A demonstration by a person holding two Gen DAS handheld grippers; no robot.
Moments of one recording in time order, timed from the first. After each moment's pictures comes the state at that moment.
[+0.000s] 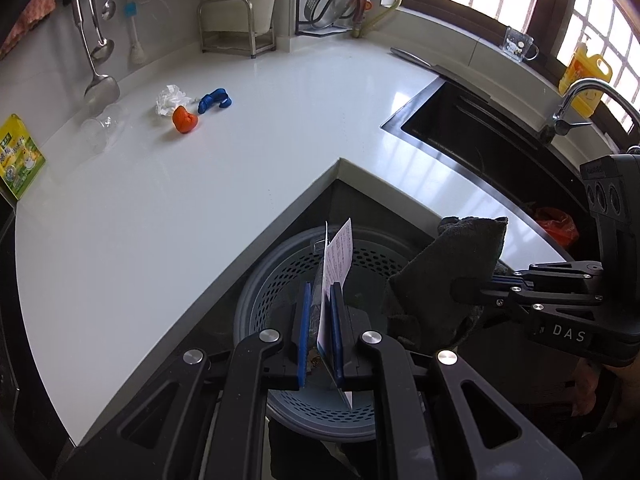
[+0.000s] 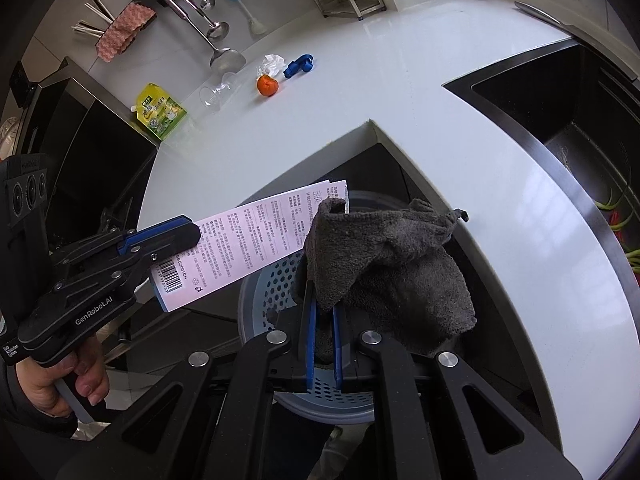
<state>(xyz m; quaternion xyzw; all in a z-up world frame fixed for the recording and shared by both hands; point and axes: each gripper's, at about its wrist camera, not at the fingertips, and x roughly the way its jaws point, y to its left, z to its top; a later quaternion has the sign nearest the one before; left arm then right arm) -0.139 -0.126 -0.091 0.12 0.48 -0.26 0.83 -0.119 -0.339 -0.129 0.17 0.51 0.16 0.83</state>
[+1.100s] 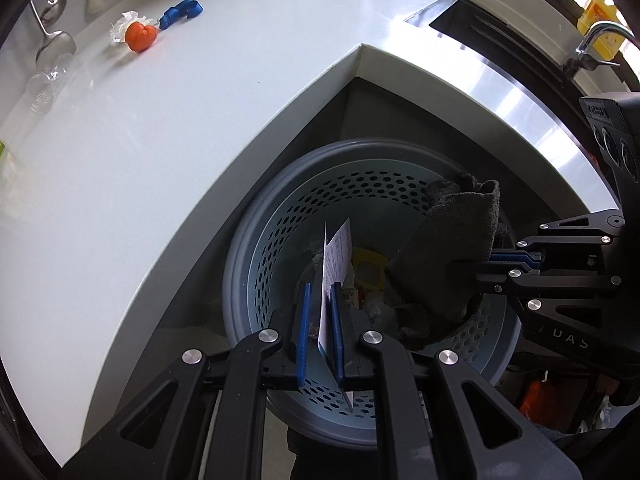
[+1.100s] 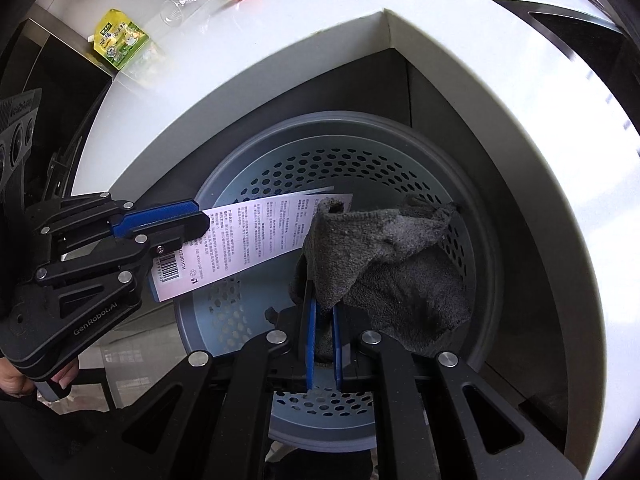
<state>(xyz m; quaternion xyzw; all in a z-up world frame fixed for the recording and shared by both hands) -0.105 -0.129 -0.186 0.17 0.56 -0.27 0.76 -0.067 -0.293 -0.201 0.10 0.60 0.14 0.78</state>
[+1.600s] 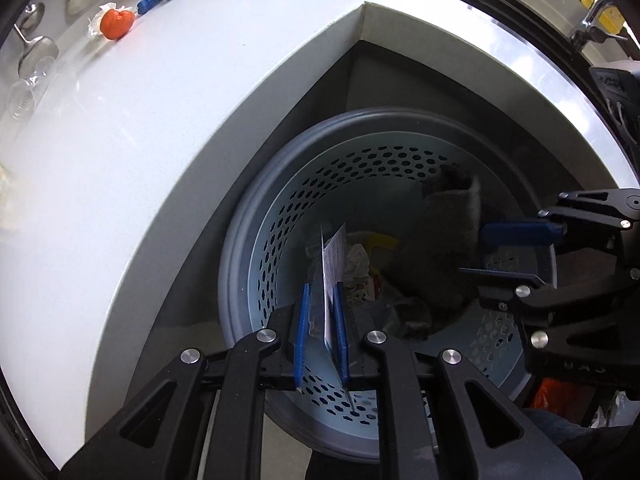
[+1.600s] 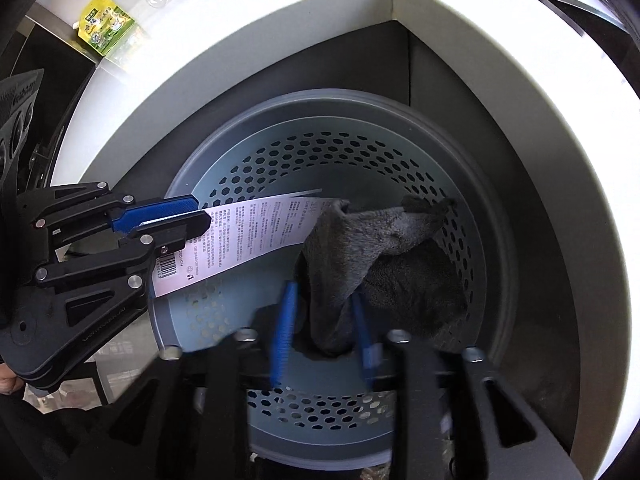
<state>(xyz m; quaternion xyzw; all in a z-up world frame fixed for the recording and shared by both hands) -0.092 -0.144 -0.214 0.21 0.58 -0.27 0.74 -0.060 -0.280 -0.217 0.07 0.61 0.12 0.78</state>
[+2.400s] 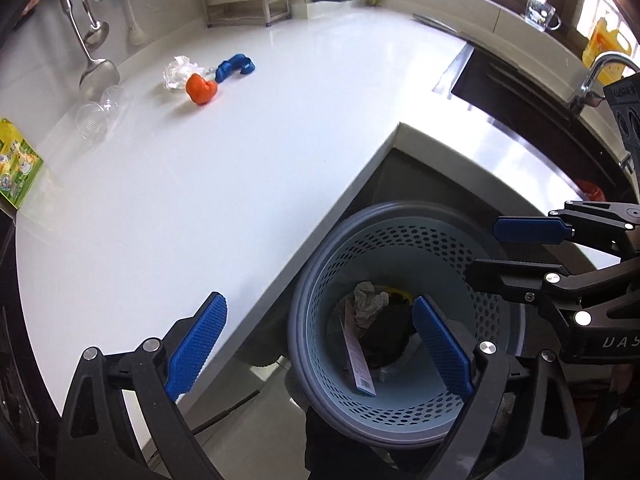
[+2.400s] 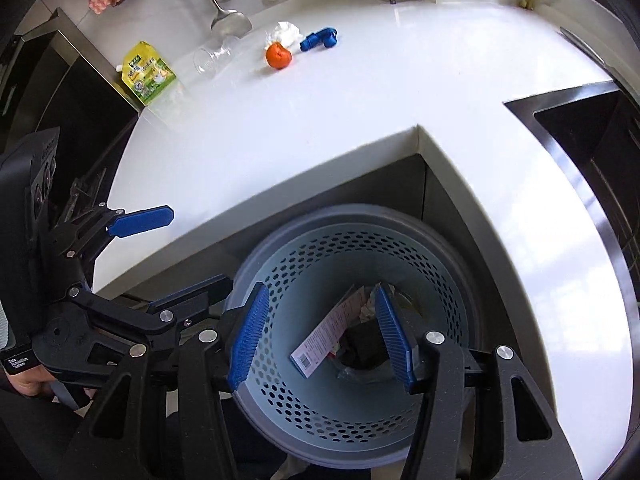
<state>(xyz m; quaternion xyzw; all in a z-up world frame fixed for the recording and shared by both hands) -0.089 -0.104 -0.125 0.16 0.50 -0.24 0.82 -0.063 -0.283 -0.126 0.10 0.51 0.15 0.84</state>
